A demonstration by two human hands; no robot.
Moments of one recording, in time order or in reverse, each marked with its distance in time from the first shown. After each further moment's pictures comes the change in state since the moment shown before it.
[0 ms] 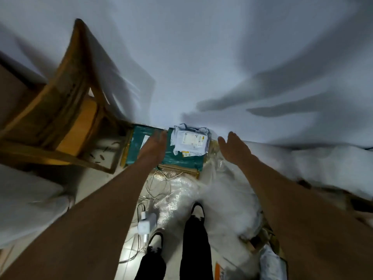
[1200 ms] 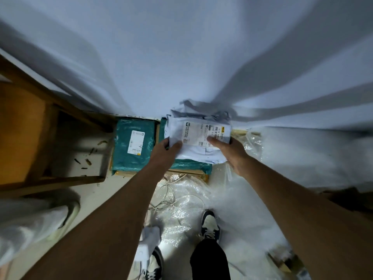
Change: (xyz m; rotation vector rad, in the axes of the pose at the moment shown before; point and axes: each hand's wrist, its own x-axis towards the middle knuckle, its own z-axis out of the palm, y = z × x) left_hand 0.194 -0.037 0.193 -0.479 -0.146 -0.166; right_hand 0.228 0.091 0.184 0.970 -0.271 0.184
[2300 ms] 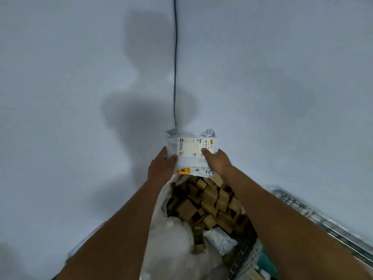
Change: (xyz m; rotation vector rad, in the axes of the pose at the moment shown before) left_hand -0.691 0.228 0.149 0.612 -0.519 1.072; right_hand -0.830 -0.022 -0.230 0.304 1.073 -0.268
